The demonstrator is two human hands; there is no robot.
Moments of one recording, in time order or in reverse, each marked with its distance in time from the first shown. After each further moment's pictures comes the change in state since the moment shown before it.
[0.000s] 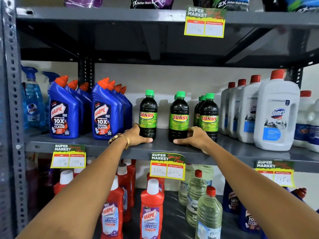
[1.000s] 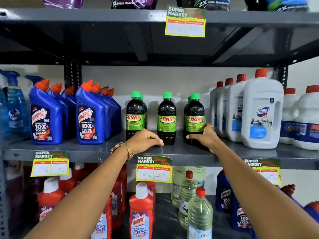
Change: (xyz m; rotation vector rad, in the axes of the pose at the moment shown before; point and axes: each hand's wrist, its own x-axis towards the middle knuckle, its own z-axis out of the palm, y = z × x) left_hand -0.022 0.058 0.040 -0.234 -0.095 0.377; right_hand 0.016 0.046 -0.056 0.075 0.255 0.146
